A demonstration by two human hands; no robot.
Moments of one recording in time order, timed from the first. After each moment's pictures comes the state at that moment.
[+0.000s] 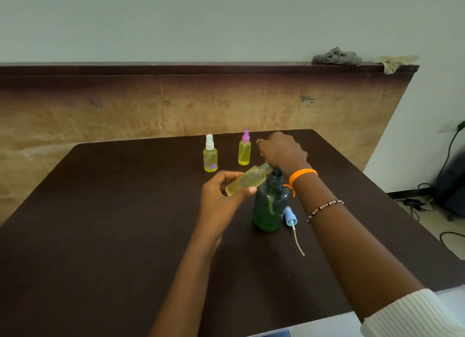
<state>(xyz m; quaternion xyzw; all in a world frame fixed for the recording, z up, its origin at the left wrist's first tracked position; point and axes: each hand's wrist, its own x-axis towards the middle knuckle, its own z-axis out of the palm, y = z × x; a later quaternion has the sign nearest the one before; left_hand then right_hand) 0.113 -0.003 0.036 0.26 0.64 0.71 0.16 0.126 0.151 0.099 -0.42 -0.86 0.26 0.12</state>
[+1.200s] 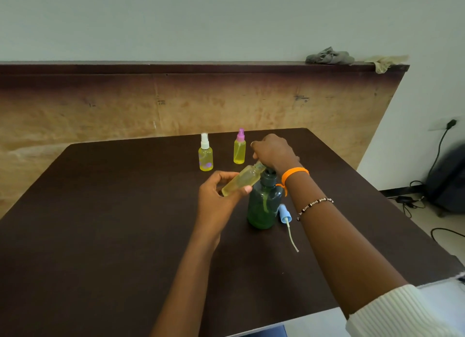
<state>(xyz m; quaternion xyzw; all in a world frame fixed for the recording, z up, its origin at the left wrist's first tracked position) 0.117 -0.002 0.032 0.25 0.64 0.71 0.15 0.125 0.150 0.093 -0.43 -0.84 0.32 0.14</state>
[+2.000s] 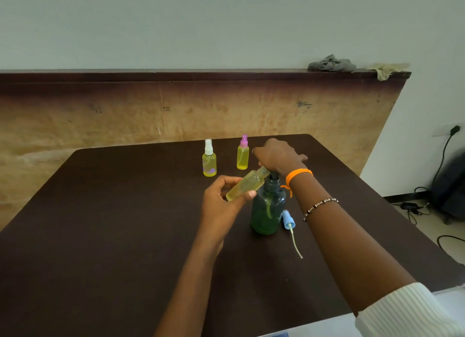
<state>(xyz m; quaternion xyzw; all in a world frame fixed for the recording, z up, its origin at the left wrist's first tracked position) 0.117 -0.005 0.036 0.26 0.64 0.71 0.15 0.124 0.145 0.105 -0.43 -0.87 0.22 0.10</state>
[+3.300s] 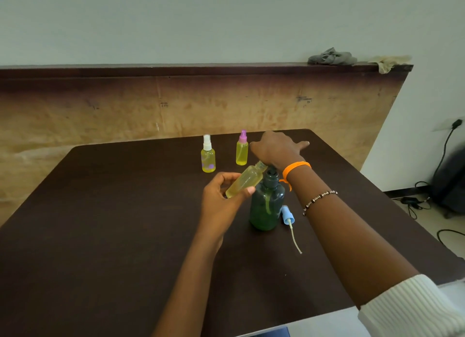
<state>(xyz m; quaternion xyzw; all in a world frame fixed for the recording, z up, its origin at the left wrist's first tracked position) 0.116 -0.001 0.030 0.26 0.64 0.71 0.15 0.128 0.137 0.112 -0.42 -0.89 0.15 0.09</state>
